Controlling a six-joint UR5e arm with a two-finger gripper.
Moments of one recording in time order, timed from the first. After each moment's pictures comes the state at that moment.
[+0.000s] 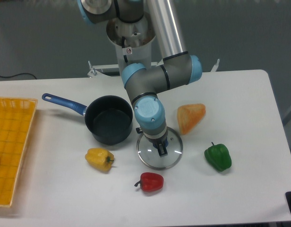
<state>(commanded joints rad) 2.40 -2.05 -1.70 -1.04 1.72 1.63</state>
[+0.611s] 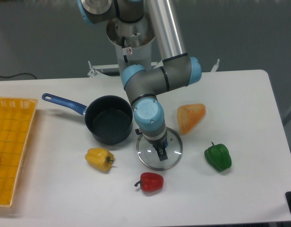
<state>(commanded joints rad) 2.39 -2.06 -1.70 -1.03 1.72 1.64</state>
